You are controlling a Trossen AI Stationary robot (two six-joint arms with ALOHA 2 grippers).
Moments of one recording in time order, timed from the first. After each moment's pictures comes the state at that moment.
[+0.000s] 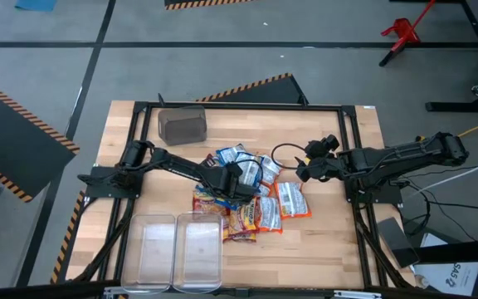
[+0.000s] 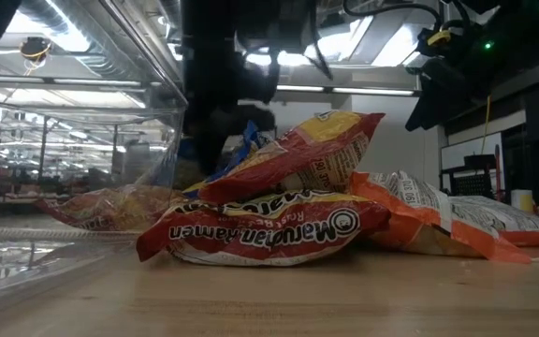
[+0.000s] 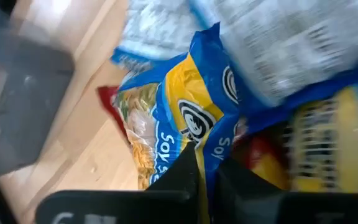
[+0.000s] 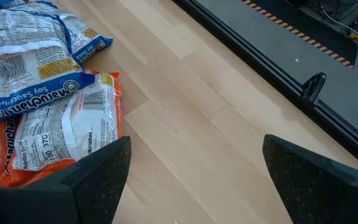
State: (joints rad) left arm -0.17 2.05 1.62 -1.22 -0.51 -0.94; right arm 0.12 1.02 0.67 -0.65 0.72 0.57
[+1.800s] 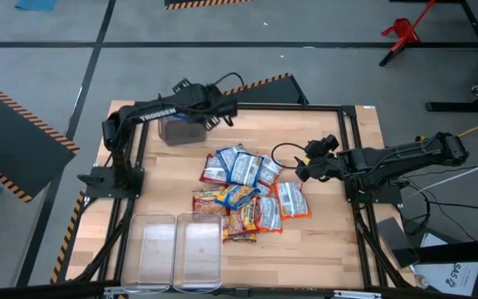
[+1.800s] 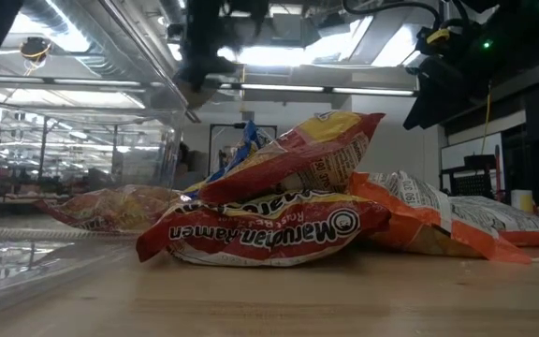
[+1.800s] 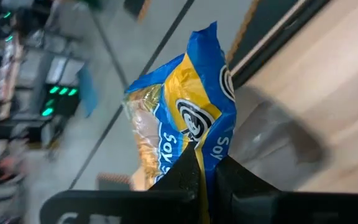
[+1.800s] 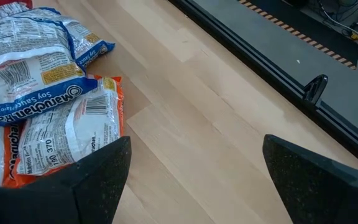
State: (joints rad) left arm 0.34 1.84 1.87 -1.56 -0.84 -0.44; right arm 0.12 1.02 0.67 -0.63 0.72 0.57
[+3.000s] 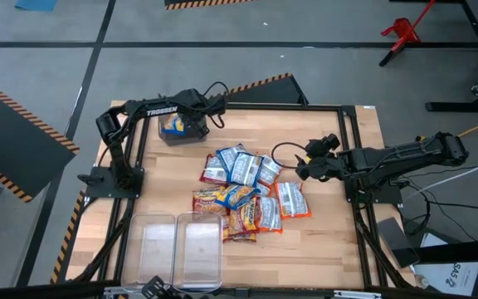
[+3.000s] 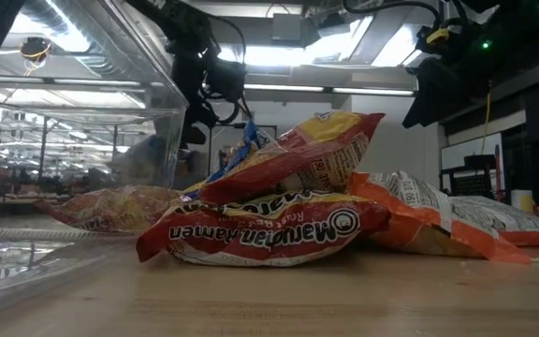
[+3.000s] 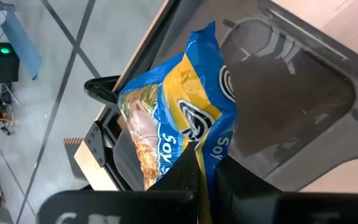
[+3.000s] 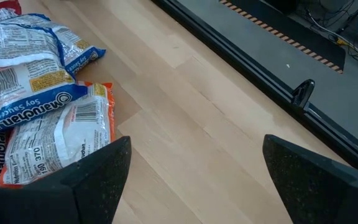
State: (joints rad) left arm 0.55 1.81 1.41 -1.21 -0.59 -0.25; right arm 0.12 1.02 0.67 -0.63 0.77 0.57
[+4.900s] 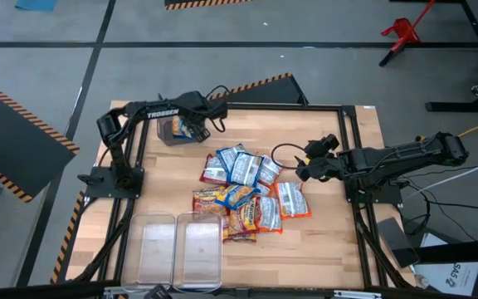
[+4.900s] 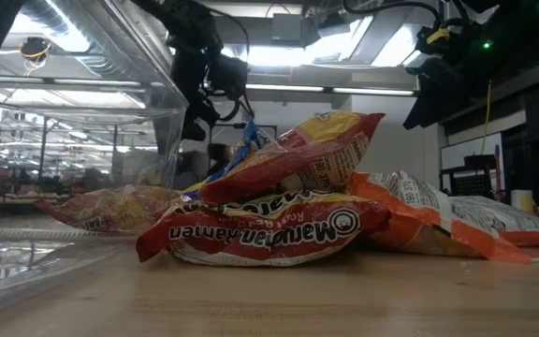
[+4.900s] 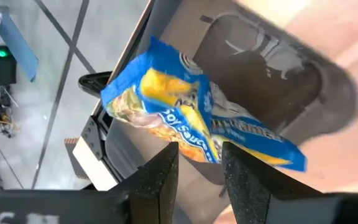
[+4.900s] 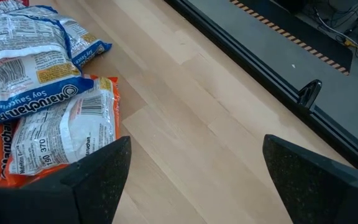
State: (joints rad) left arm 0.49 1.81 1.45 -1.28 -0.56 -0.28; right arm 0.12 1.02 0.67 -0.63 0.74 0.54
